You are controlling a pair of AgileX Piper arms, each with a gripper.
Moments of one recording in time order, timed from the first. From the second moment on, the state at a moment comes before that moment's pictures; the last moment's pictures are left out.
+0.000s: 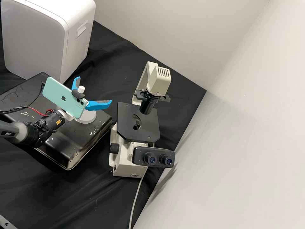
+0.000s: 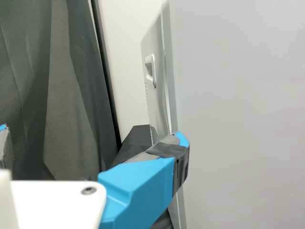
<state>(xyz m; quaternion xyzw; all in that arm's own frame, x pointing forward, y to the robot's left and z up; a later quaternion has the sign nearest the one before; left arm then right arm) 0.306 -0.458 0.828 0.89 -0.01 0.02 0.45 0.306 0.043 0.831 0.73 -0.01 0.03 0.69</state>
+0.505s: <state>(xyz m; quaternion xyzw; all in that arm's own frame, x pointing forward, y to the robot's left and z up) 0.303 -0.455 0.825 0.89 0.00 0.01 0.45 0.306 0.043 0.831 0.73 -0.01 0.03 0.69</state>
